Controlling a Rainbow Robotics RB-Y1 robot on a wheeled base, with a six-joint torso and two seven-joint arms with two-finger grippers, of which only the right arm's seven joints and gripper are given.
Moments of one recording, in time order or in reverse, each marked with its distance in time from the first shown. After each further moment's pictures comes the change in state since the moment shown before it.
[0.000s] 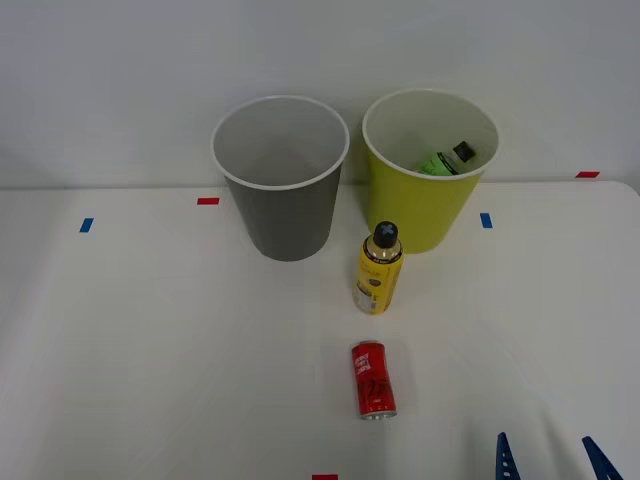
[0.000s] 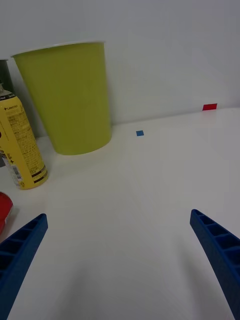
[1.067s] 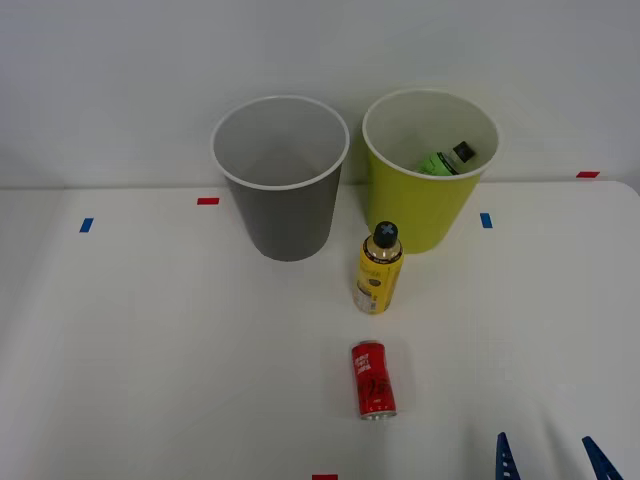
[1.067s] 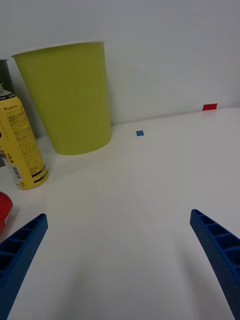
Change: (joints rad) arm 0.000 0.000 0.000 0.000 0.000 0.000 0.000
